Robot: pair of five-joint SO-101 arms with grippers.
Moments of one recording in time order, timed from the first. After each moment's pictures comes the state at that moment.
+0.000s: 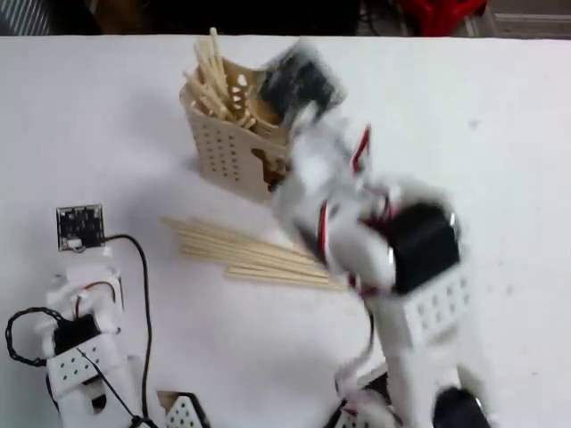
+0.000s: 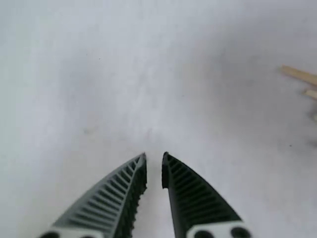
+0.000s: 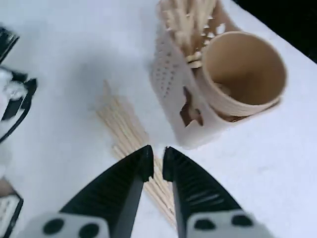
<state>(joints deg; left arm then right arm) -34.8 -65.9 89.8 37.4 -19.5 -35.3 -27.4 -15.6 98.0 16.0</state>
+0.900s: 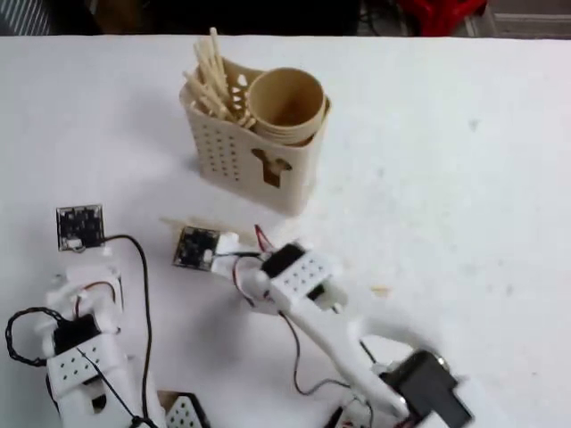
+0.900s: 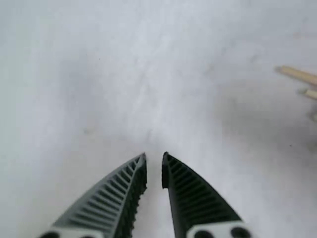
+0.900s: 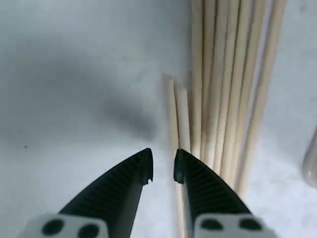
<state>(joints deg) -34.8 -65.9 89.8 37.4 -19.5 -43.7 -9.6 45.1 46.8 38.8</state>
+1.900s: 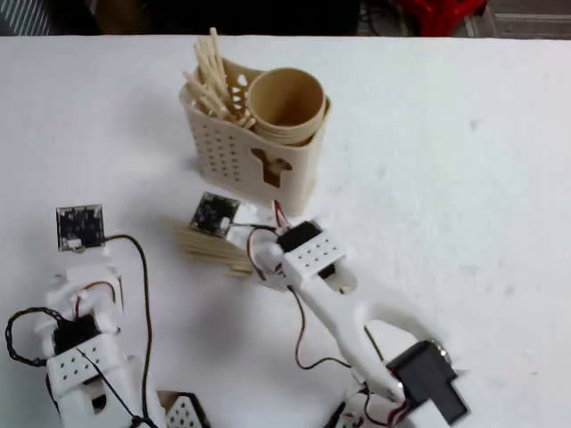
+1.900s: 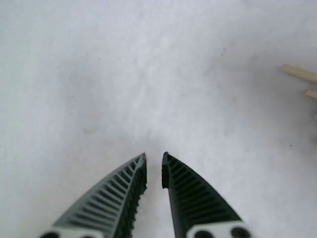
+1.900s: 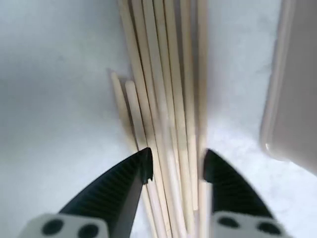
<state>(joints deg) -34.8 -65.9 89.8 37.4 -19.5 -36.7 -7.8 41.1 47.6 38.8</state>
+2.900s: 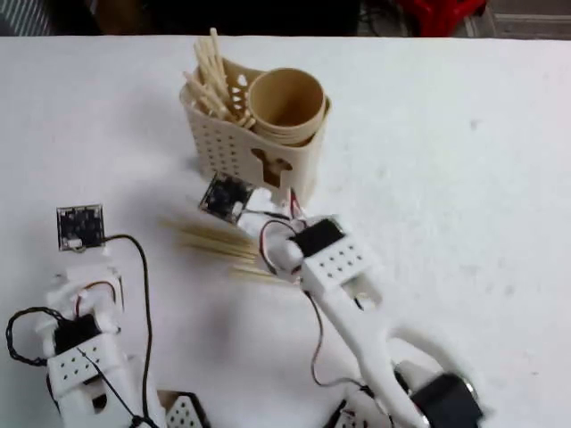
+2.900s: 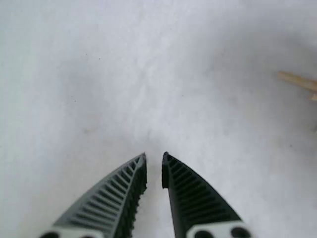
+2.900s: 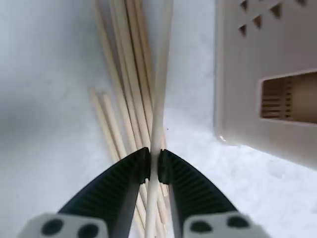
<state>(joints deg) -34.8 -65.9 89.8 37.4 -19.5 -35.0 -23.6 40.9 52.0 33.2</state>
